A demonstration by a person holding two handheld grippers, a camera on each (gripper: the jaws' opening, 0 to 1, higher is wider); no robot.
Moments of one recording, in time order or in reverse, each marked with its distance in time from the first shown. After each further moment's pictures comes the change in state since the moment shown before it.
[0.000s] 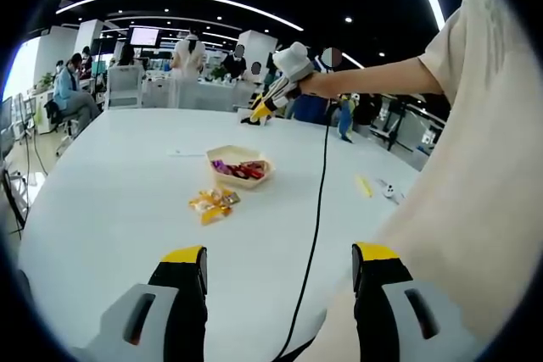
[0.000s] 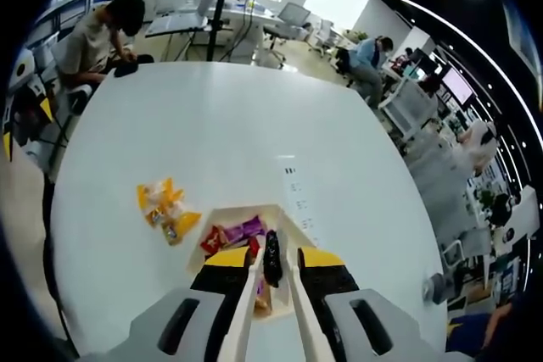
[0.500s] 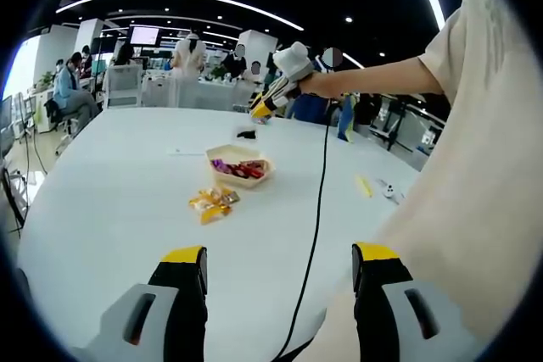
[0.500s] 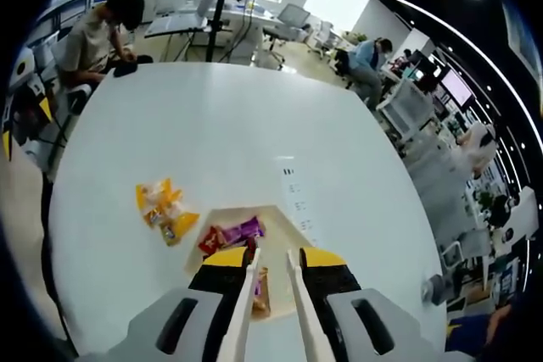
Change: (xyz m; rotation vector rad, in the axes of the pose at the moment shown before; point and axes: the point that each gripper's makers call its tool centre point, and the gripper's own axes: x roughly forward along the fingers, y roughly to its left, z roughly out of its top) left arm 0.001 0.000 -0.001 -0.005 0.002 -0.001; right arm 0.000 0.000 0.001 -0.001 -0.008 -0.005
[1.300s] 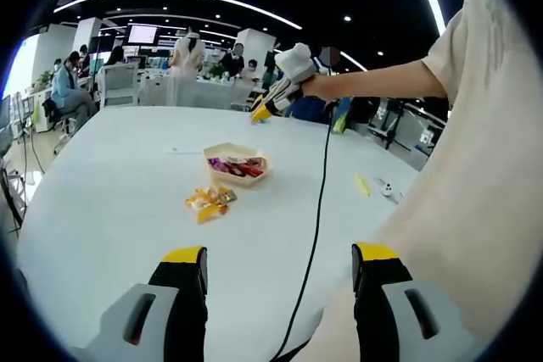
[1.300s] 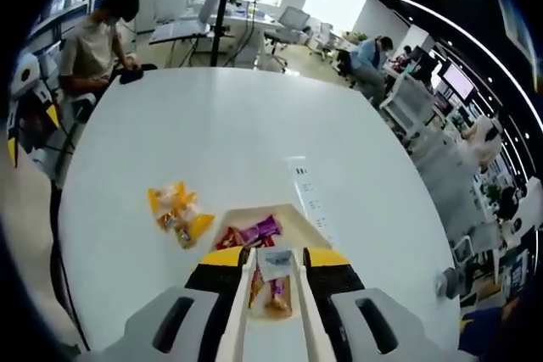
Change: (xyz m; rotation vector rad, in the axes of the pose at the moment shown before) left arm 0.003 -0.003 -0.002 0.002 0.008 -0.011; right arm -0.001 0.024 -0.006 0.040 -0.028 0.044
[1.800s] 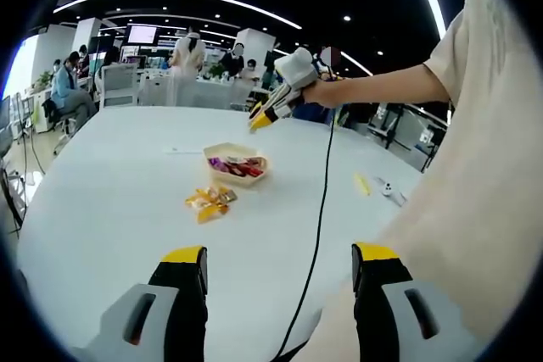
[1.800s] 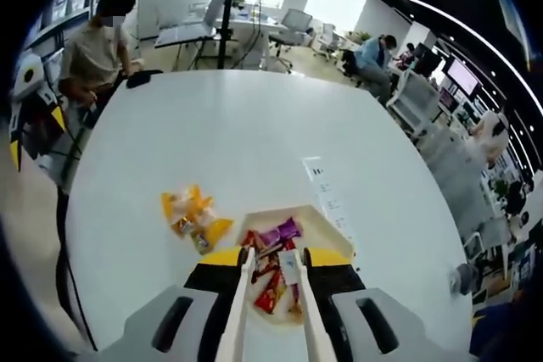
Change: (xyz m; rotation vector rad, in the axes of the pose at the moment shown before) left arm -0.001 0.001 0.000 0.003 0.002 0.000; right arm 0.009 0.024 0.000 0.029 -0.018 0.036
